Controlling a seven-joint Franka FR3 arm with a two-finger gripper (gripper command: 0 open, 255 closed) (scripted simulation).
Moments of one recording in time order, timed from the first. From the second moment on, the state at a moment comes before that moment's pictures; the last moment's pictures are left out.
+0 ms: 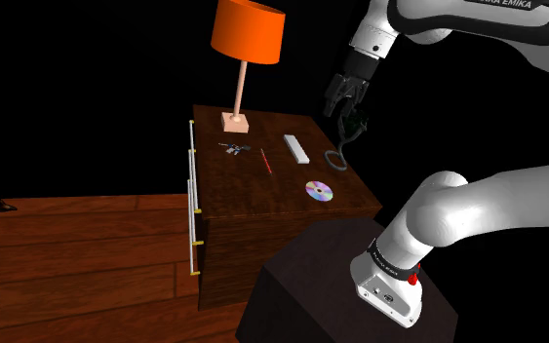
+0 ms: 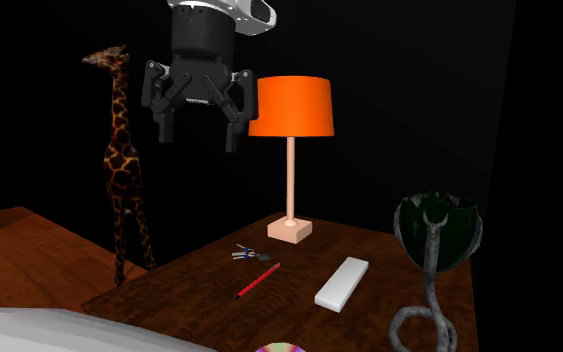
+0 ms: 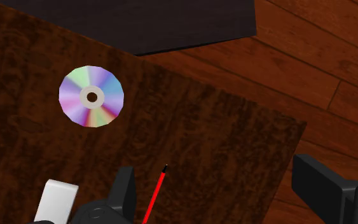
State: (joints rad) arm 0.02 -0.74 -0.07 -2.42 0.07 1.69 0.07
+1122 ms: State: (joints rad) arm -0.09 -0.48 -0.36 -2.29 -0.10 1.79 -0.26
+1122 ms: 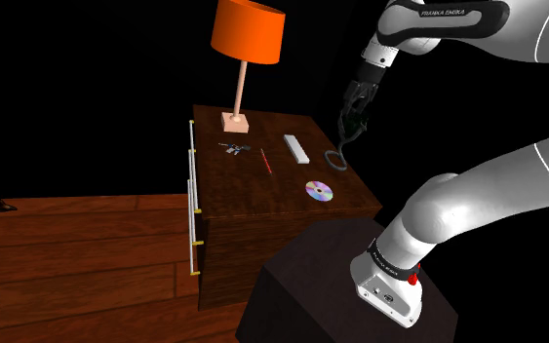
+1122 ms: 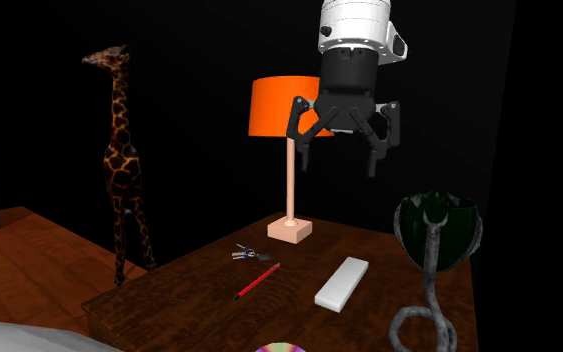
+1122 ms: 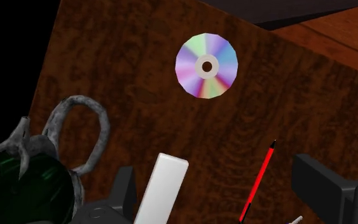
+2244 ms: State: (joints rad) arm -0.17 0.05 -0.63 -1.87 0.02 1.86 -0.67
